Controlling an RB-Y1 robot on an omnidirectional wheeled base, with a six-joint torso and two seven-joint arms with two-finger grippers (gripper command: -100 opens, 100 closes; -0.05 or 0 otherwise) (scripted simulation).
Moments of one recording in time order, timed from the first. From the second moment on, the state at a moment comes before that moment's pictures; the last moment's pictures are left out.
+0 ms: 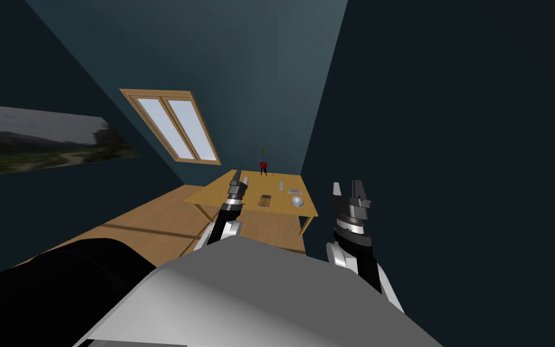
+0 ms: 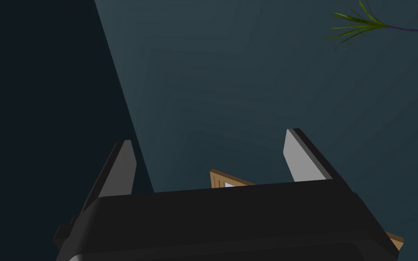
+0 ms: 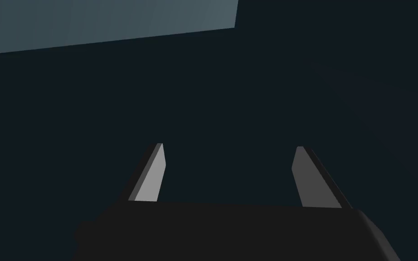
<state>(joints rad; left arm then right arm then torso) 0.49 -0.04 0.00 -2.26 -0.12 -0.39 0.10 0.45 -0.05 0.07 -2.32 0.12 -0.53 -0.17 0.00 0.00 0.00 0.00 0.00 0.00</state>
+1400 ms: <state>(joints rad) 0.49 -0.04 0.00 -2.26 -0.12 -0.39 0.10 0.24 -0.37 0.10 -1.98 0.21 -0.59 -0.03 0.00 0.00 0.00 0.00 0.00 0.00</state>
